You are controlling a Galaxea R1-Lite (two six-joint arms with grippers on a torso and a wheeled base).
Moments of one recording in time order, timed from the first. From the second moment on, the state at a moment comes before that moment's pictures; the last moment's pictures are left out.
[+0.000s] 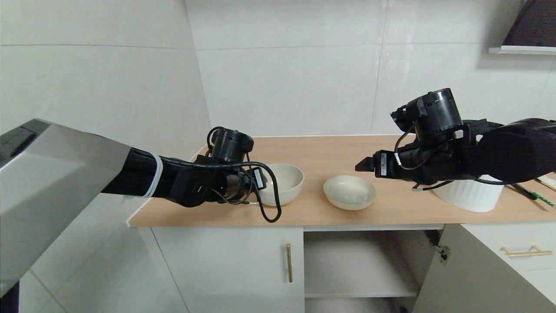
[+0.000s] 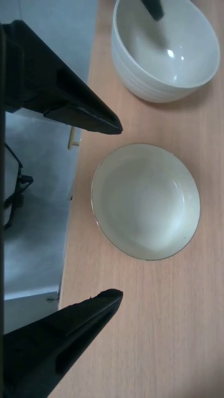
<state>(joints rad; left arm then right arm) -0.44 2.12 -1.35 -0.12 0.23 -0.57 0.46 1.84 -1.35 0.09 -0.17 0.36</state>
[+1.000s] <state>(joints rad) -0.46 1.92 -1.21 -0.12 0.15 -0.58 0.44 1.96 -1.41 0.09 -0.30 0.36</state>
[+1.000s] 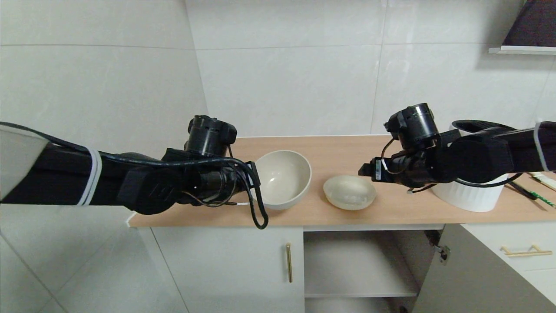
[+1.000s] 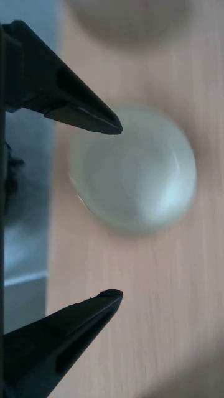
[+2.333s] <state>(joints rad) -0.46 1.84 -1.17 -0.12 0.14 -0.58 0.40 2.13 -1.48 0.10 -0.26 0.40</state>
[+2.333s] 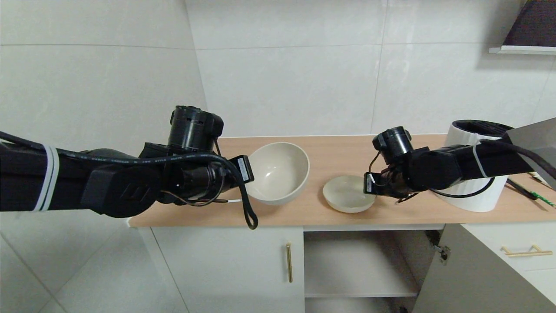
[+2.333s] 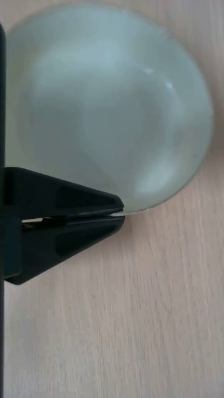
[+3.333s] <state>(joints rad) -0.46 1.59 -0.91 -0.15 0.14 -0.48 0.41 1.63 -1.14 0.34 0.02 0.40</state>
